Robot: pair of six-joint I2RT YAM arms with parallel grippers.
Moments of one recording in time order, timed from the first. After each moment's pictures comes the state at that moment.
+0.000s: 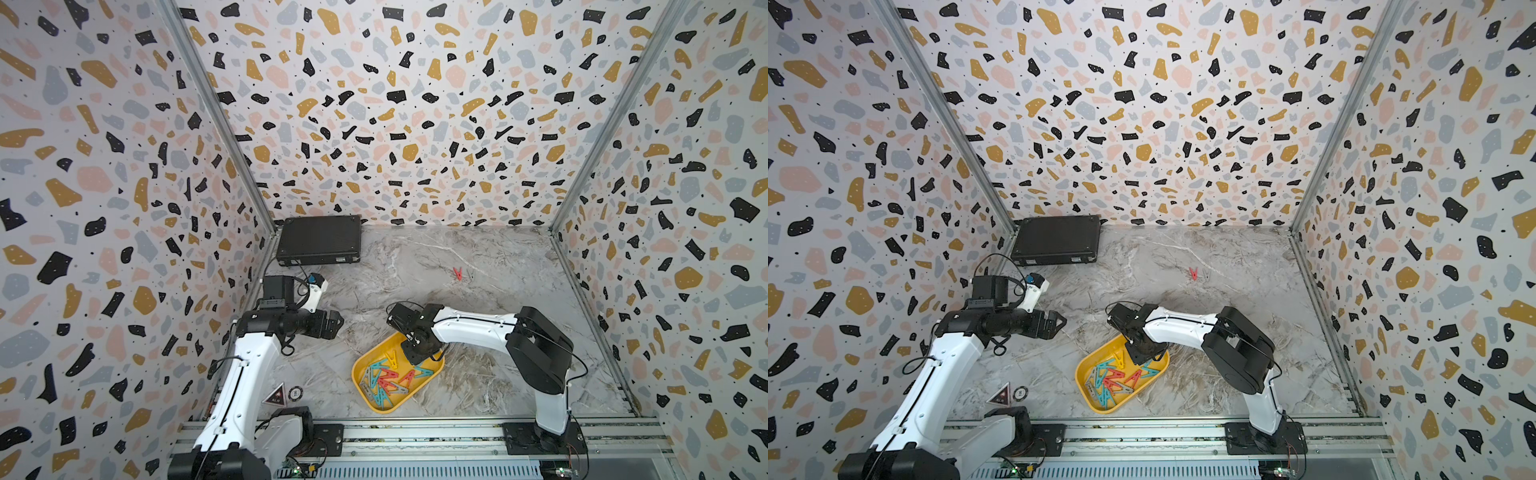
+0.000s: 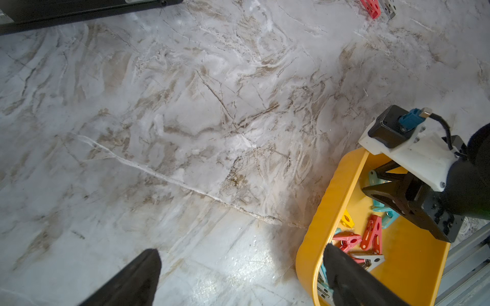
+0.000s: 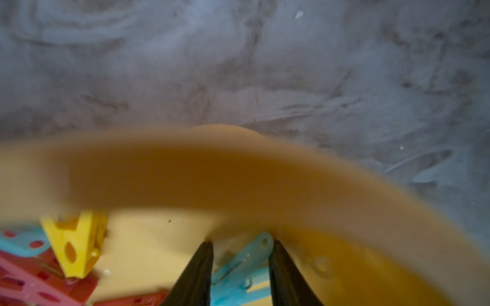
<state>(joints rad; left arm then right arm) 0.06 1.02 0.89 -0.88 0.40 0.25 1.03 1.94 1.34 -0.83 0.06 0.47</state>
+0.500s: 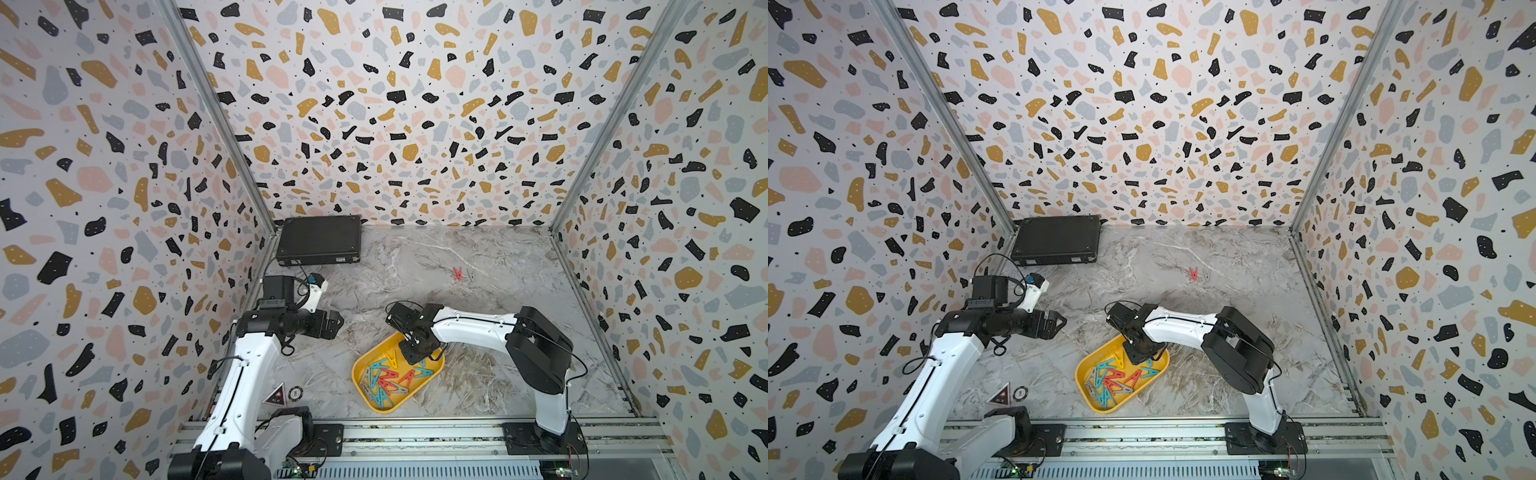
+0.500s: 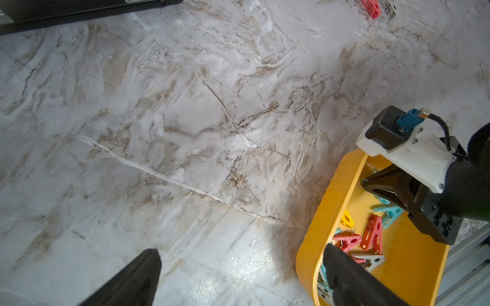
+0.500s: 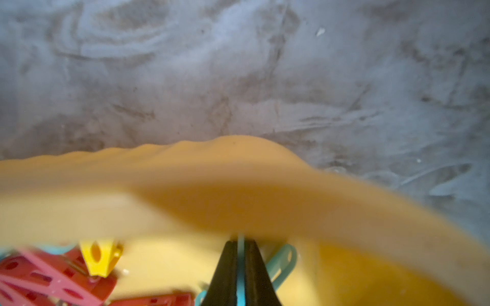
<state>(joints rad) 0.06 1.02 0.89 -0.88 0.40 0.25 1.03 1.95 1.34 -0.80 0.03 0.46</state>
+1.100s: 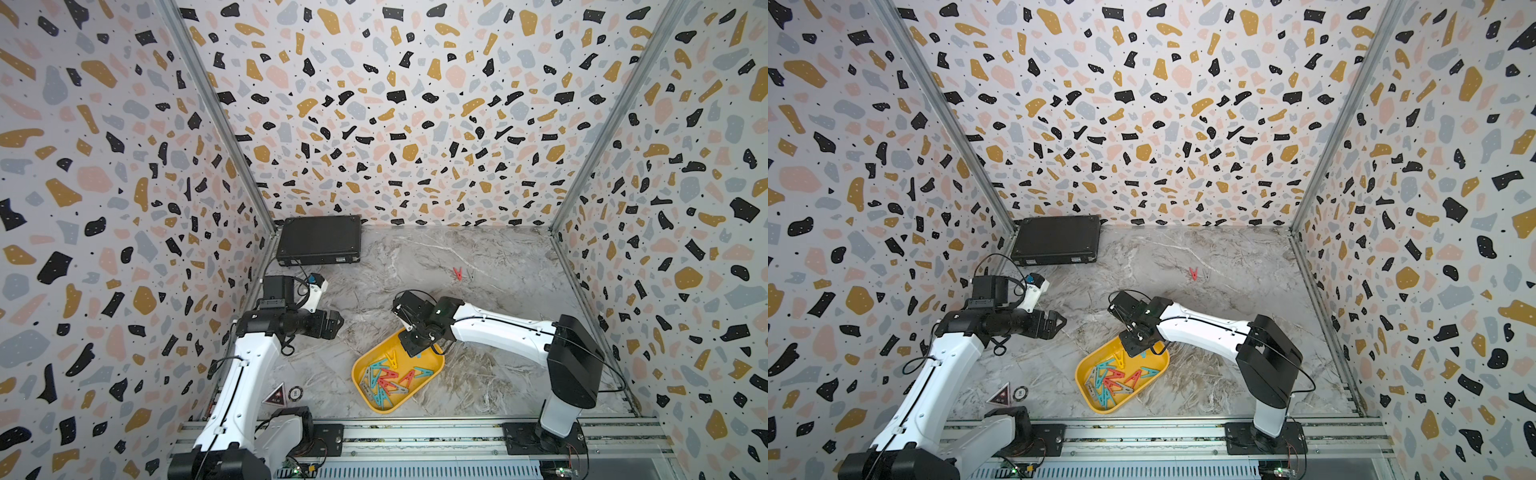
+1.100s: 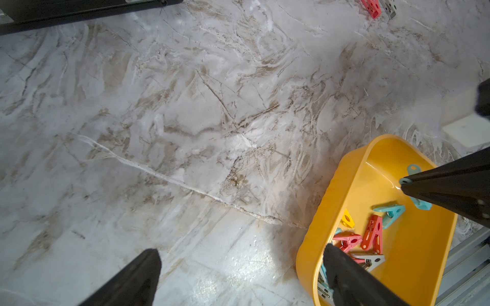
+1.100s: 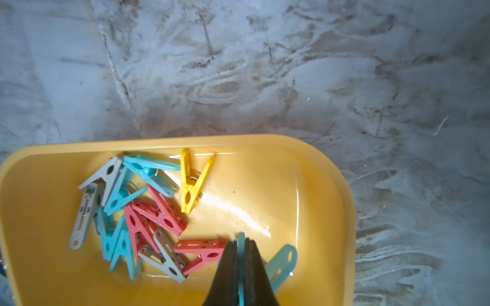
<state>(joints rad) 0.06 1.03 0.89 -0.88 0.40 0.25 1.04 1.74 1.35 -0.80 0.01 0.41</state>
